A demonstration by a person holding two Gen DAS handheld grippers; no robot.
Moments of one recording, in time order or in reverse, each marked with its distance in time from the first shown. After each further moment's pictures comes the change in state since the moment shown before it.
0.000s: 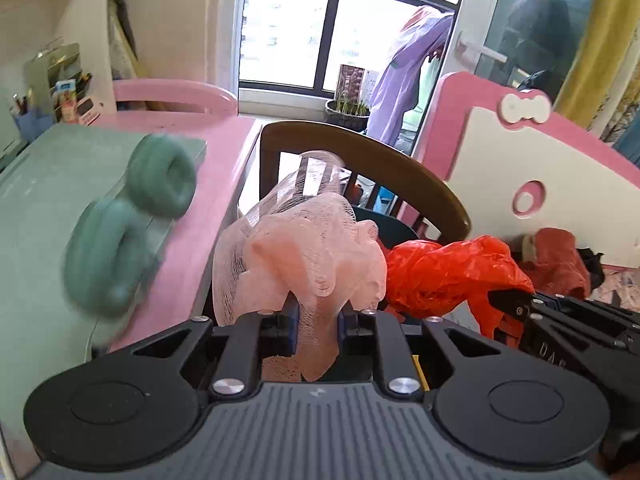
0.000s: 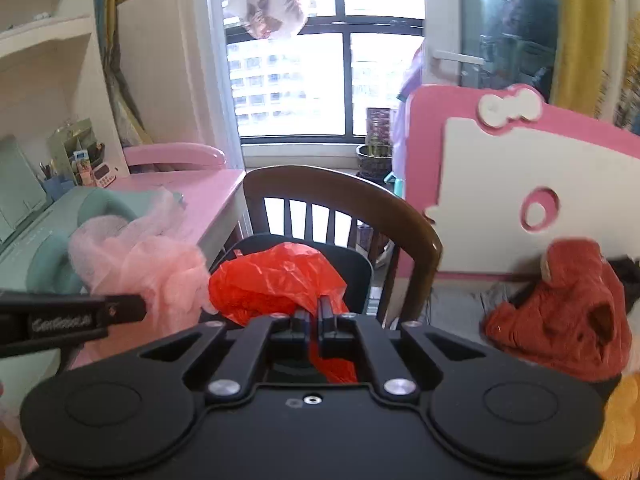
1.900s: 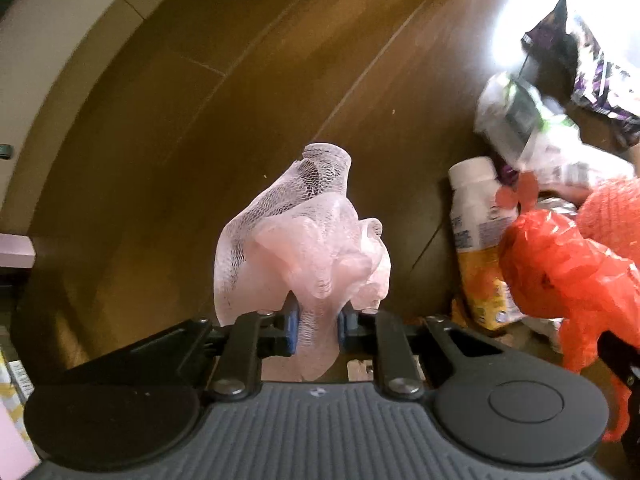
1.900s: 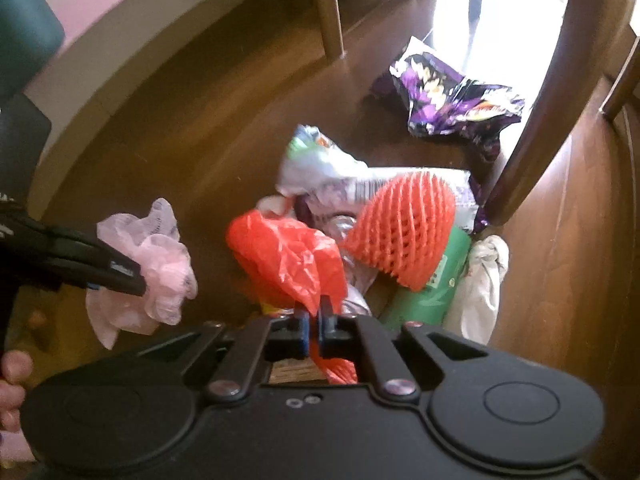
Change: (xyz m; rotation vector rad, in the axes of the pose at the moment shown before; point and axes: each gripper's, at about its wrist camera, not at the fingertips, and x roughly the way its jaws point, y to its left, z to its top) left arm 0.371 0.259 -0.644 -0.394 0.651 0.542; right arm 0.302 0.143 -0.639 -0.172 0.561 0.385
